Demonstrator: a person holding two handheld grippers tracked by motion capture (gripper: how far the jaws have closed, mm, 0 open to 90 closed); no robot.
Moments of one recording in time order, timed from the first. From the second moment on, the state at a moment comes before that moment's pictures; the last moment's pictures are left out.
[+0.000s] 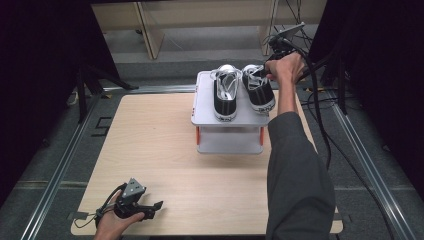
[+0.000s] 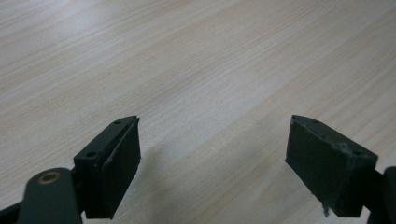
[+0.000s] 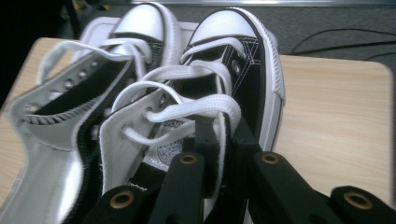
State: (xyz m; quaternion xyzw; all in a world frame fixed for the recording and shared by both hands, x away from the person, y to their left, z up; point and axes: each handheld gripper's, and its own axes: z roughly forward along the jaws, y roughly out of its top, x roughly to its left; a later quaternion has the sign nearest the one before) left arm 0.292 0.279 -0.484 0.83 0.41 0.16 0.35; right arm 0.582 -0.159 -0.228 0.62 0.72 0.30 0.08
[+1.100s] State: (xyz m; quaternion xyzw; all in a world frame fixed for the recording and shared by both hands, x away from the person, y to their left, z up) left arm 0.293 0.280 -0.486 0.83 0.42 0.17 0.34; right arm 0.470 -0.215 -0.265 0.52 0.75 0.41 0.02
